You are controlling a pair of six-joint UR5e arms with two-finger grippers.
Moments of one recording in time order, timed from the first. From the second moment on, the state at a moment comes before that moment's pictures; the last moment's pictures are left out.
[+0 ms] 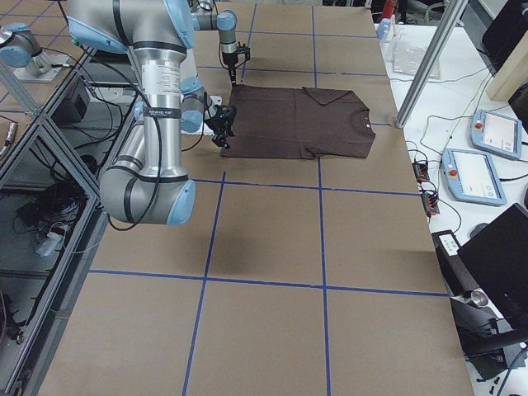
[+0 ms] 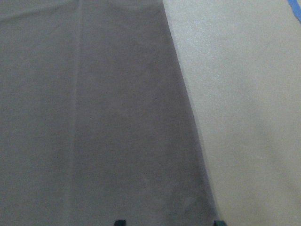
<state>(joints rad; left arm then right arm) -0.09 -1.69 -2.09 -1.86 -1.56 -1.70 -0.04 -1.54 2.16 -1.38 1.15 1.77</state>
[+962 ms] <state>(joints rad) -0.08 -1.69 -2.09 -1.87 -1.56 -1.71 -0.10 -1.57 2.12 -1.38 1.13 1.79</state>
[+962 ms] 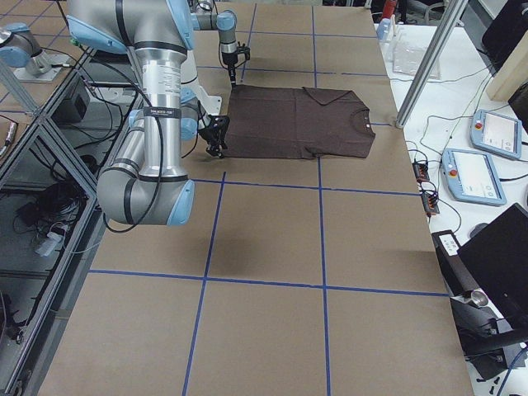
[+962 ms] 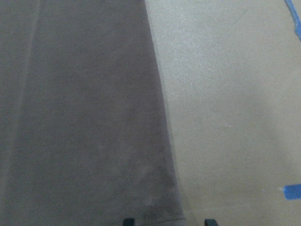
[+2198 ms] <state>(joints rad) -0.09 -1.68 -2.24 -1.77 -1.57 -1.71 -0.11 -1.61 2.31 -1.47 1.14 1.85</state>
